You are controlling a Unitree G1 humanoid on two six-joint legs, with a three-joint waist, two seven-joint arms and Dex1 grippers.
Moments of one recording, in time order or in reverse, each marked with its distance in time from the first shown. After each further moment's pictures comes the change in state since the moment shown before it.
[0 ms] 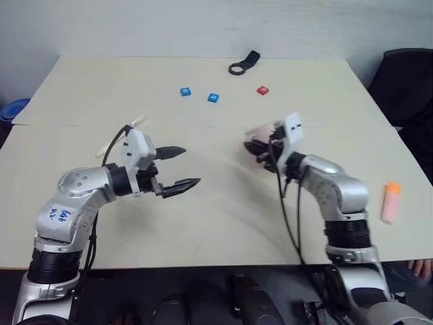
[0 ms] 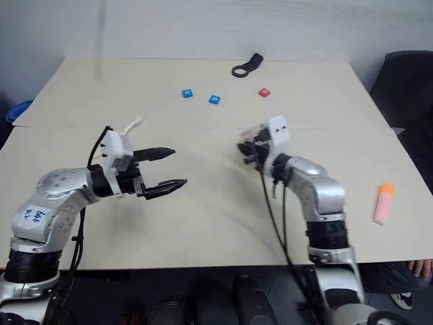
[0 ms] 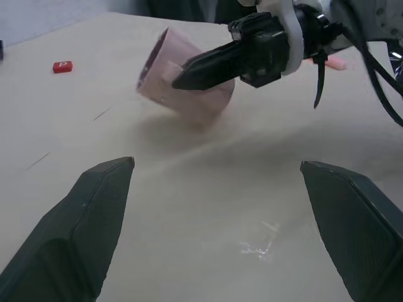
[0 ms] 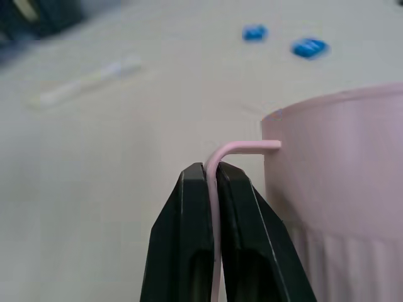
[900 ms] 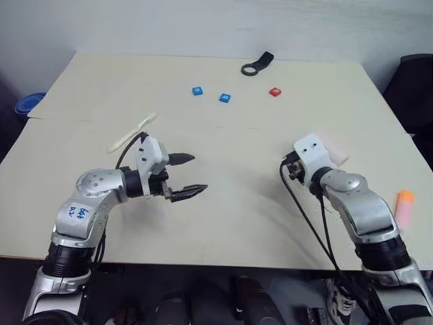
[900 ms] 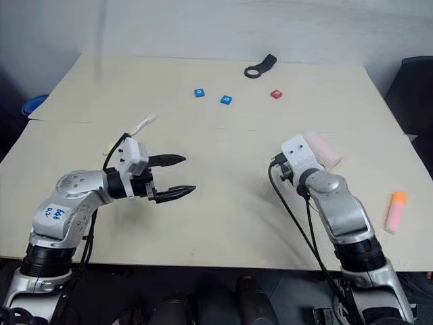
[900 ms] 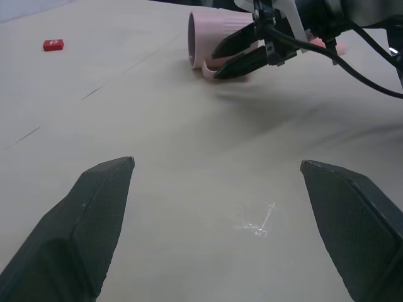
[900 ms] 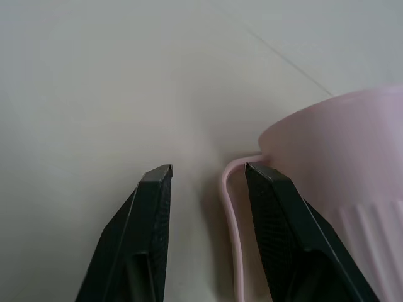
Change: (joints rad) left arm -0.017 -0.069 -0.091 0.050 0.063 -0.045 -0.020; right arm 0.124 -0.409 0.205 -0.147 -0.312 0.235 -0.282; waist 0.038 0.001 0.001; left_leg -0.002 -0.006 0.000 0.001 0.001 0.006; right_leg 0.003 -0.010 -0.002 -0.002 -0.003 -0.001
